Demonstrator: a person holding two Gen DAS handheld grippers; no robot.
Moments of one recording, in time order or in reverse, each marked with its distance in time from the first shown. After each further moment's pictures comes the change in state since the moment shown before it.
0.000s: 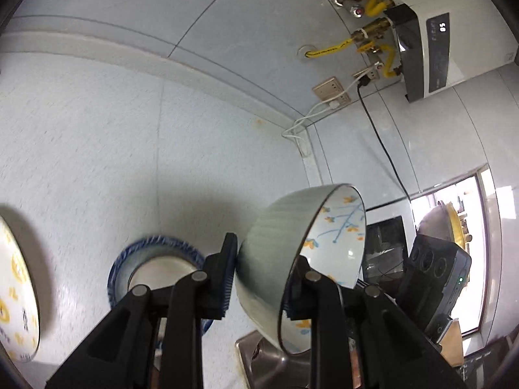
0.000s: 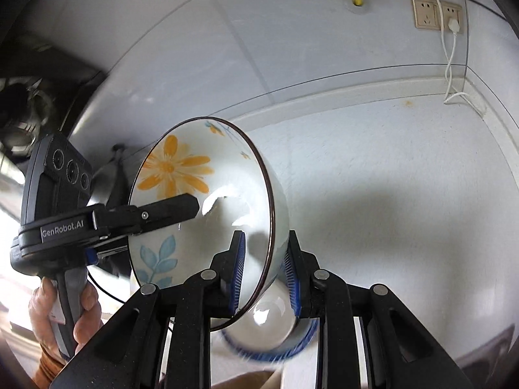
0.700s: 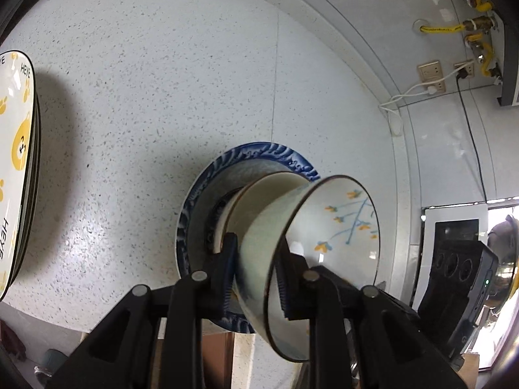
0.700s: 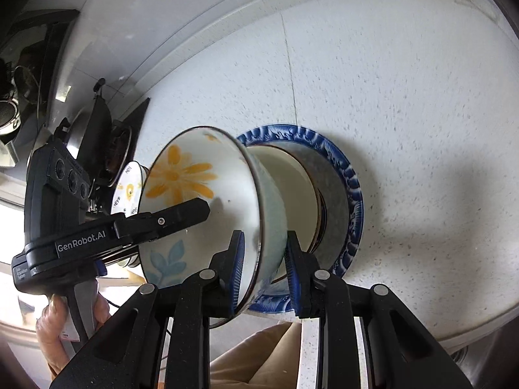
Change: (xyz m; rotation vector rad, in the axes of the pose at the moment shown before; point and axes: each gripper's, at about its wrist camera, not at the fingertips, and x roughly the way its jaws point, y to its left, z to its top) left arm 0.069 0.115 -0.080 -0.209 0.105 0.245; right arm 0.105 -0.021 -0.091 0.105 0.269 0.045
